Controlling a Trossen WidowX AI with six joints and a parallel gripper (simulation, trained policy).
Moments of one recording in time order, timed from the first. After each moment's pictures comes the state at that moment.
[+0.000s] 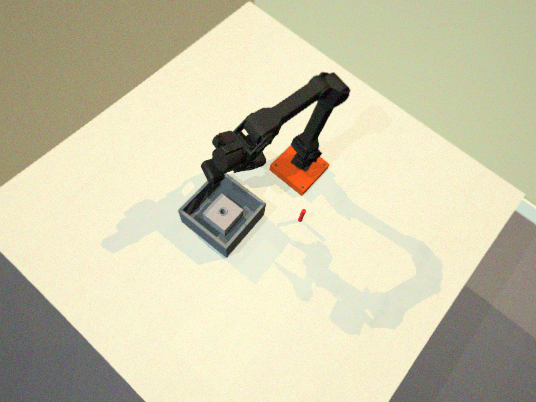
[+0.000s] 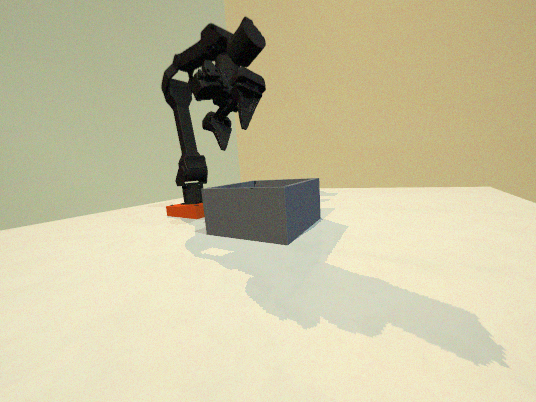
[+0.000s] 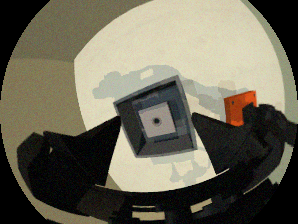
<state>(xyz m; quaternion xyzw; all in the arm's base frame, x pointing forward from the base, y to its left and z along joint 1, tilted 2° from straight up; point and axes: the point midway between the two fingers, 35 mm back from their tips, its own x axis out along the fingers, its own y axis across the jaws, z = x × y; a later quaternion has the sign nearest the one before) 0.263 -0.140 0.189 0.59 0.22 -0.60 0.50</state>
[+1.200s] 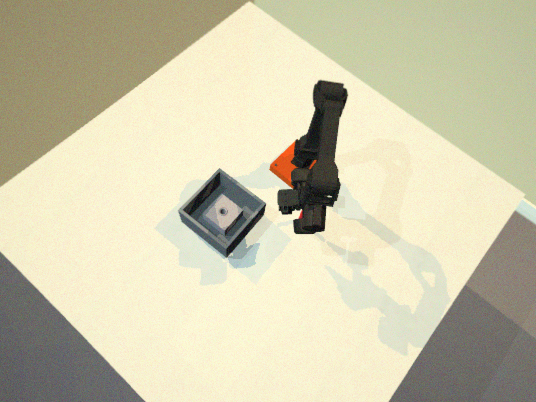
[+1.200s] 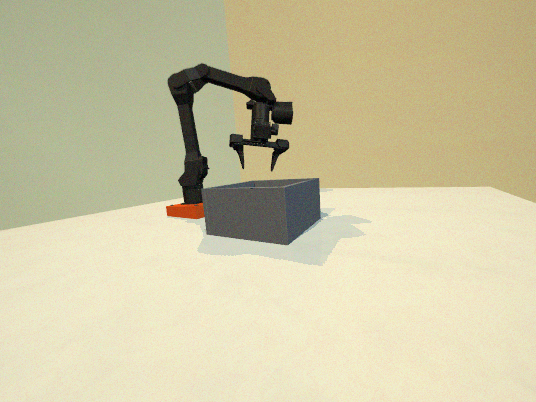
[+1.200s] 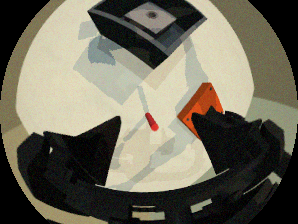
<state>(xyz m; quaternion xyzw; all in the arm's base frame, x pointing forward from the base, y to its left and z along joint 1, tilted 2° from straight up) 0.215 0.077 0.127 0.26 0.61 -0.39 0.64</state>
